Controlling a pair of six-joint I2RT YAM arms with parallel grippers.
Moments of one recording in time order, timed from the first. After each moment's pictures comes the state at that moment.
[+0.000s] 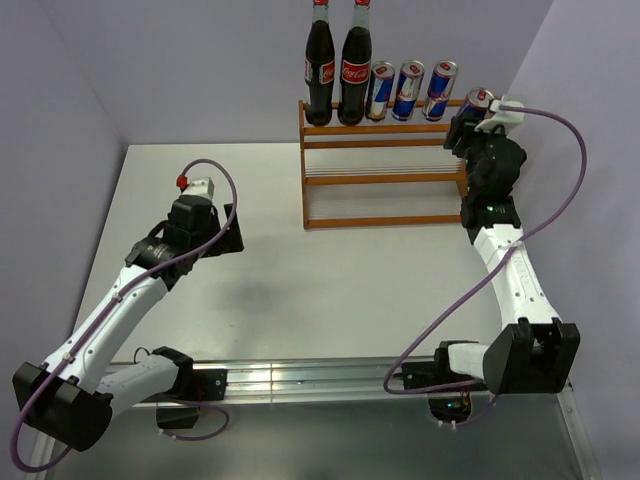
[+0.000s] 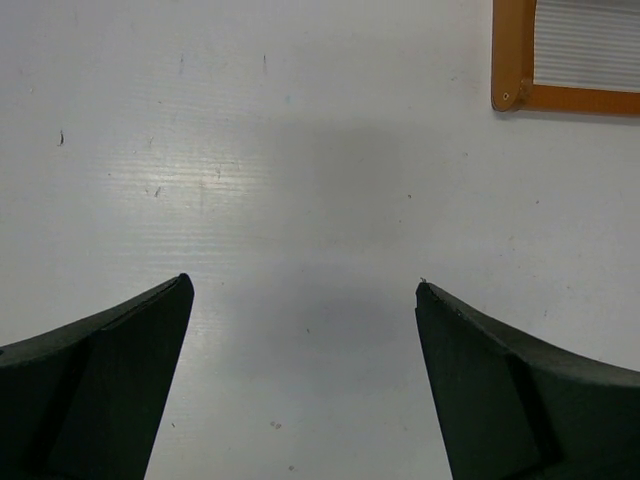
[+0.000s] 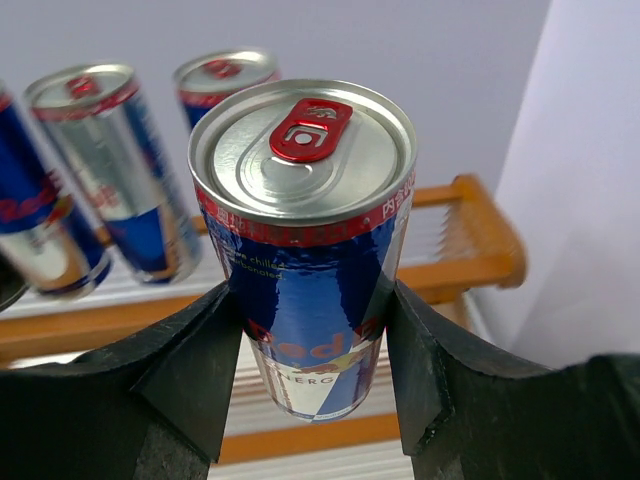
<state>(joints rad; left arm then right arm) -0.42 1.05 0.96 -0.63 -0.23 -0.43 -0.02 1.22 1.09 0.28 0.09 0.05</state>
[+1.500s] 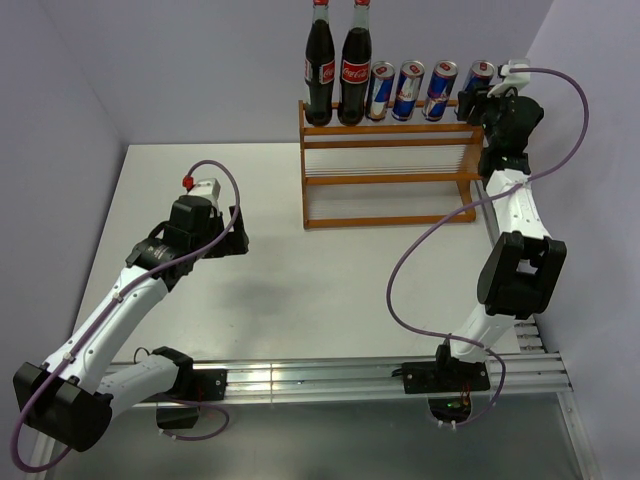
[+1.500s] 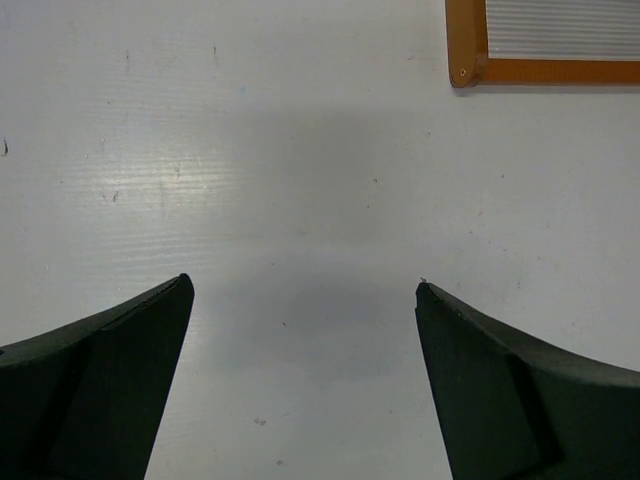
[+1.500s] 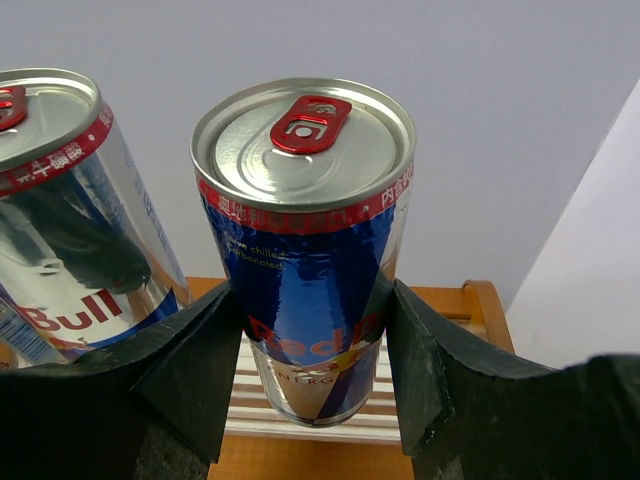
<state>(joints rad) -0.42 1.04 0.95 -0.60 -0.14 -0.41 -0.23 1.70 1.48 0.35 -0.29 0.02</state>
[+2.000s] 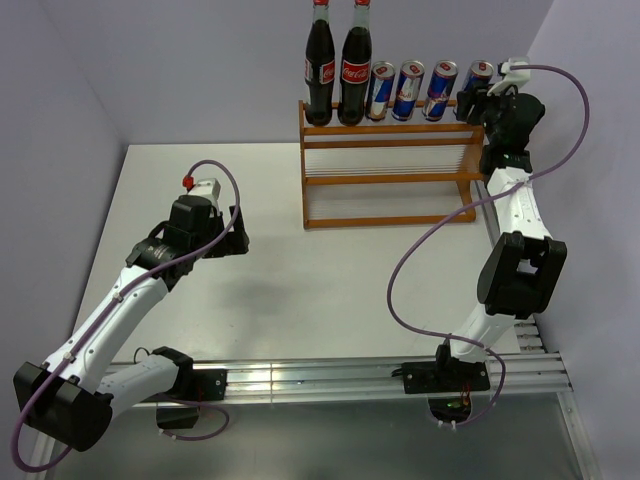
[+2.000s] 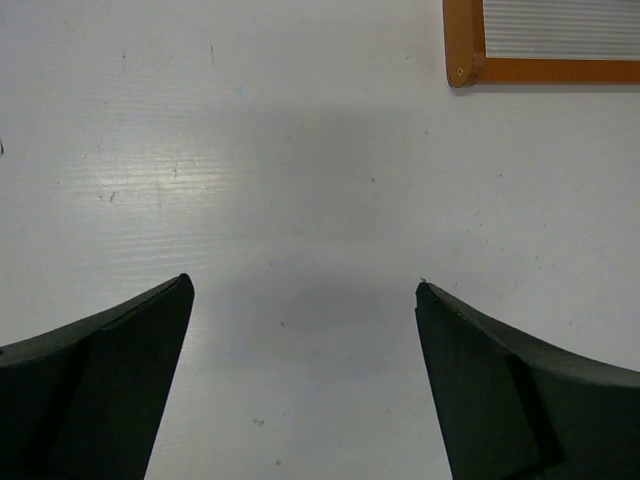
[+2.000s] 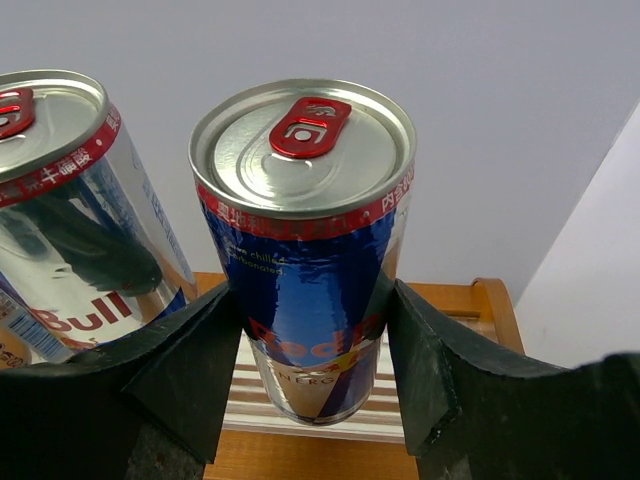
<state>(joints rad) -0.41 1.04 0.95 -0.60 -0.13 -0.41 -0.23 1.71 1.51 0.29 -0.31 0.02</state>
